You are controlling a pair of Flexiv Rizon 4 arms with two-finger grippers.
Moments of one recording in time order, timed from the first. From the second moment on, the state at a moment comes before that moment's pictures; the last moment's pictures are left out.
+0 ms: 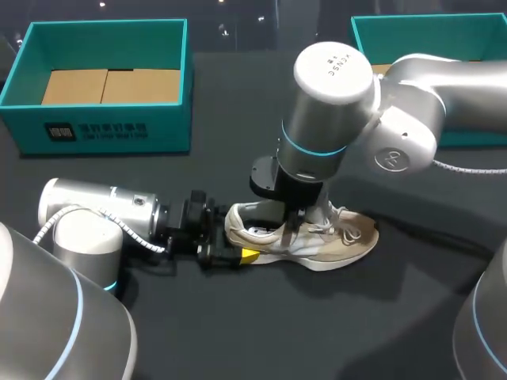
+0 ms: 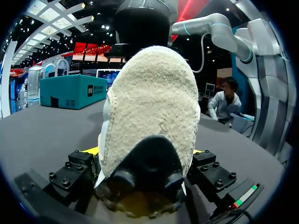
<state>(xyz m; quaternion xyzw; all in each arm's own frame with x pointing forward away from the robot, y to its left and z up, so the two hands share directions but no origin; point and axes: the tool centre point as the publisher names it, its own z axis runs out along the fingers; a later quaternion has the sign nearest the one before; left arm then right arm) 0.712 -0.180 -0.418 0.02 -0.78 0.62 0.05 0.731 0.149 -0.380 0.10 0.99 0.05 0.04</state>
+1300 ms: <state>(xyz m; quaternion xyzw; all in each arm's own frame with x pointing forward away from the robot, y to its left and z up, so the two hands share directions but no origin) 0.712 -0.180 -0.418 0.02 -0.78 0.62 0.05 0.706 0.135 -0.406 0.08 0.99 0.06 -0.06</state>
